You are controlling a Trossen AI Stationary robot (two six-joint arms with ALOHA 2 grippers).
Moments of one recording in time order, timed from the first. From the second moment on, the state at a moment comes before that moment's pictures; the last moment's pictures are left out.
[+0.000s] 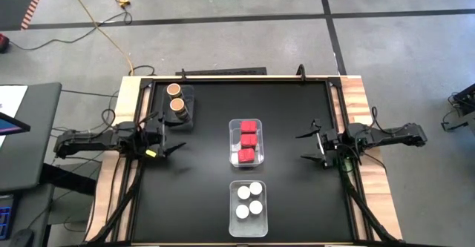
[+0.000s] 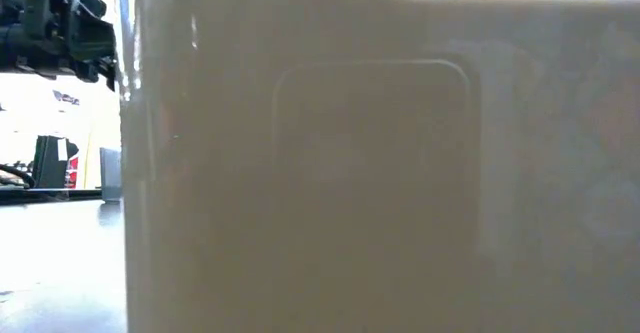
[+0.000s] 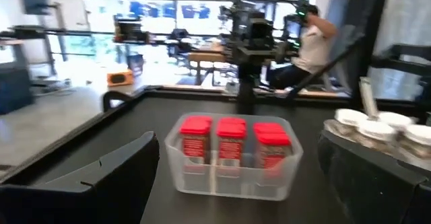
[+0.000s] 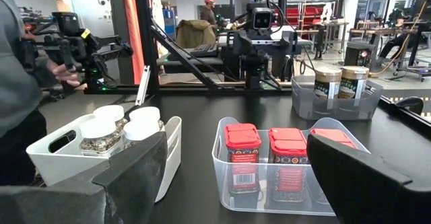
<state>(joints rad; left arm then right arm) 0.01 0.00 0.01 0.05 -0.13 -0.01 0.13 0.00 0.01 0.01 0.01 0.03</state>
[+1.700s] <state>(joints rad) 0.01 0.00 0.01 0.02 -0.02 0.01 0.12 0.00 0.01 0.01 0.01 -0.02</state>
